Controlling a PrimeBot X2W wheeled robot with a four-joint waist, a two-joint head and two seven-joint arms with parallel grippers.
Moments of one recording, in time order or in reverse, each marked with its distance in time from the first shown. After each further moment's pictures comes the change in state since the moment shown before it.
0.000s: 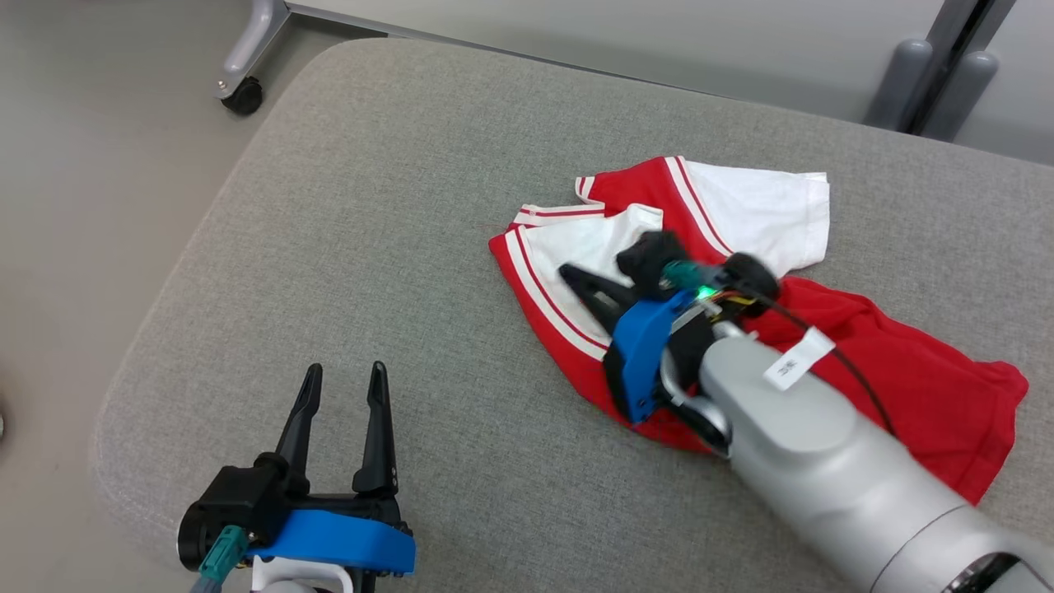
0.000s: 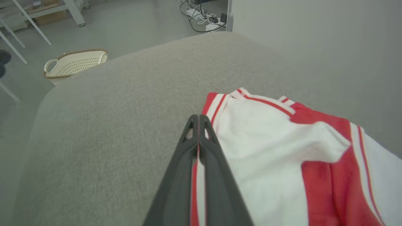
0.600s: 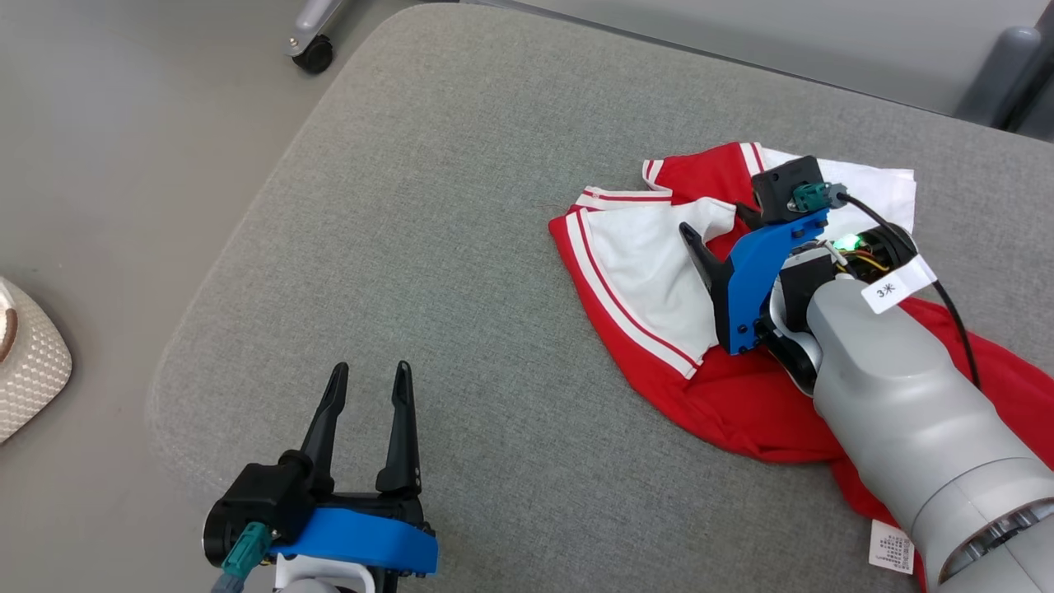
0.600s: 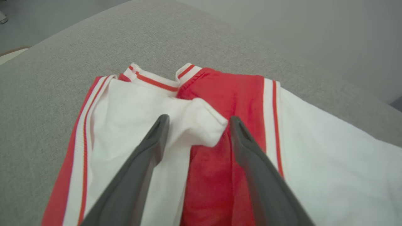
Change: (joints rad) left arm -0.007 -0.032 -0.022 0.009 0.001 -0.017 0.000; right arm -0.149 -0.039 -0.230 0.367 -0.043 0.000 0.021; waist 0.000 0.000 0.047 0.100
